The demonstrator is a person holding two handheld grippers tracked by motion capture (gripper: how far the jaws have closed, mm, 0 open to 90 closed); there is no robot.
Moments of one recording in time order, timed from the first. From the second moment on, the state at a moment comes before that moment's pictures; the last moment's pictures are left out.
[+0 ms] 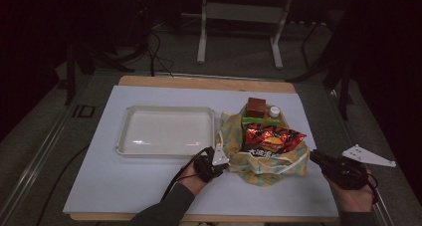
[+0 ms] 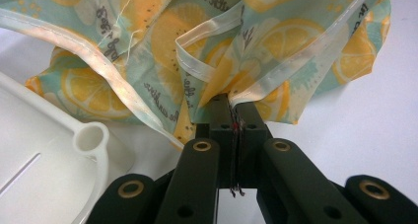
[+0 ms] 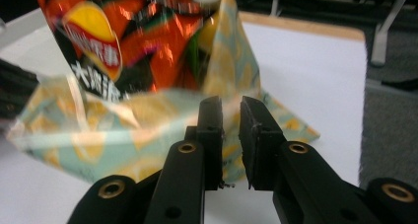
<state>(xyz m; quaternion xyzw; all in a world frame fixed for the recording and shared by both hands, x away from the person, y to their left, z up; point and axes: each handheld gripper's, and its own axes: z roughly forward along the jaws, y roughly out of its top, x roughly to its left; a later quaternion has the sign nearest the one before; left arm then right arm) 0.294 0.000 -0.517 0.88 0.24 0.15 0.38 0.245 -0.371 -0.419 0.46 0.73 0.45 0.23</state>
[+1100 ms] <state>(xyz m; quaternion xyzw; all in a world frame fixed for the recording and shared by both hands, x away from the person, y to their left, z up) 0.290 0.002 -0.536 0.88 0.27 0.12 0.38 0.267 -0.325 -0.494 0.43 0.80 0.39 0.13</state>
